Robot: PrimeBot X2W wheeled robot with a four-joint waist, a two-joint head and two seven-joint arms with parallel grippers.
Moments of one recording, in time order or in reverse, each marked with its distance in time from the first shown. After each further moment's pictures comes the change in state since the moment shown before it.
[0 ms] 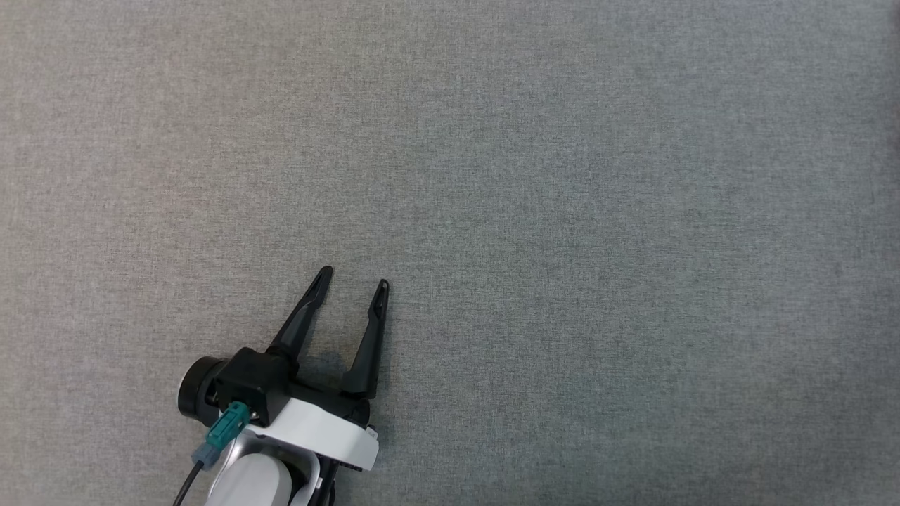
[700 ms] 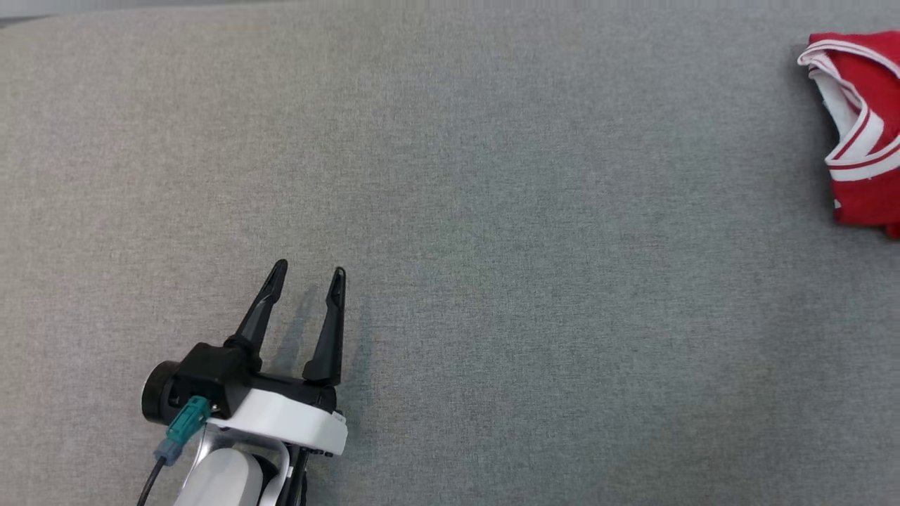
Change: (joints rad) left arm -0.004 0.020 0.053 0.011 -0.034 0.036 -0.010; right arm -0.044 0.185 -0.001 0.156 0.142 0.000 -0.308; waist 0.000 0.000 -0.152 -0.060
